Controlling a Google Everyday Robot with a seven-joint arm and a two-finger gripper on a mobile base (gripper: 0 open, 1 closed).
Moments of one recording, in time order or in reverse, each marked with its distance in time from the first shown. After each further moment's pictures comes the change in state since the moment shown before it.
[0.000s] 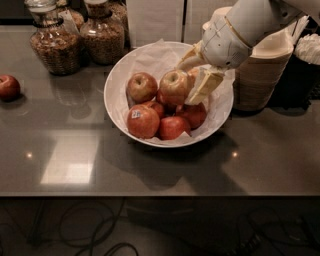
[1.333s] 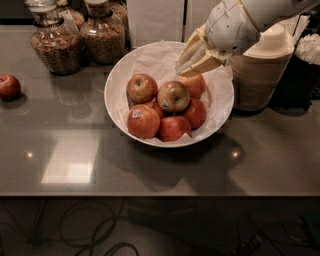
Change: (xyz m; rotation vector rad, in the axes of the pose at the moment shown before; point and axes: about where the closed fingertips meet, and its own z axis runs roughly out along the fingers) arm -0.026 -0.007 -0.032 0.060 -0.098 -0.020
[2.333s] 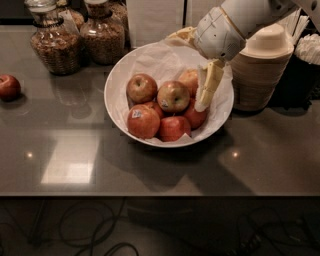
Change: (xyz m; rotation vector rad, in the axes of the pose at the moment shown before) arm 0.011 0.001 0.028 -0.091 0.001 0.000
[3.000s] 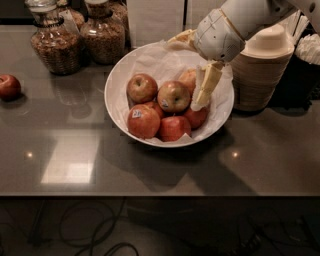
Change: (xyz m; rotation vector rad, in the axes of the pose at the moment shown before) arm 0.003 0.000 0.002 -0.001 -0.002 0.003
